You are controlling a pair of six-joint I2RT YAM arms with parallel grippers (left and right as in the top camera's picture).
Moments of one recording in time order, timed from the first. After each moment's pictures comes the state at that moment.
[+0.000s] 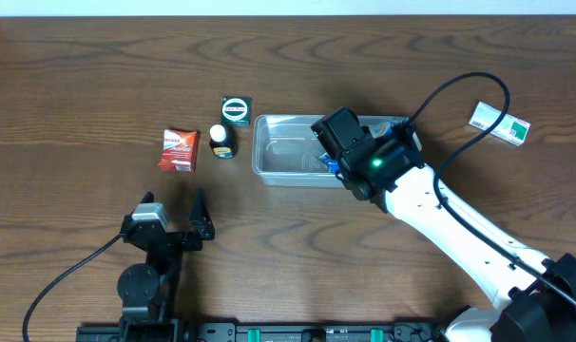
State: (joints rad) left arm -0.01 0.01 0.02 -0.11 0.04 -0.22; right arm 0.66 1.58 1.22 -0.78 0.44 1.76
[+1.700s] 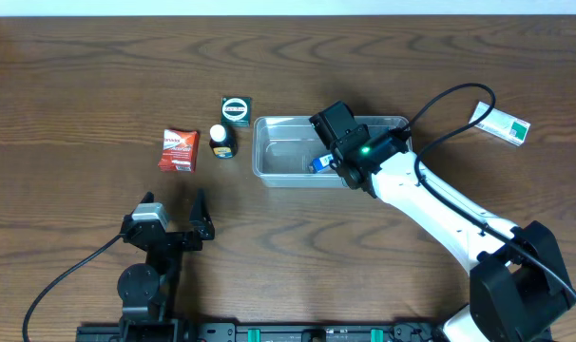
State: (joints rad) left arm -0.01 0.01 0.02 -0.11 0.04 -0.22; right arm 0.62 1.71 1.22 -0.67 0.38 1.91
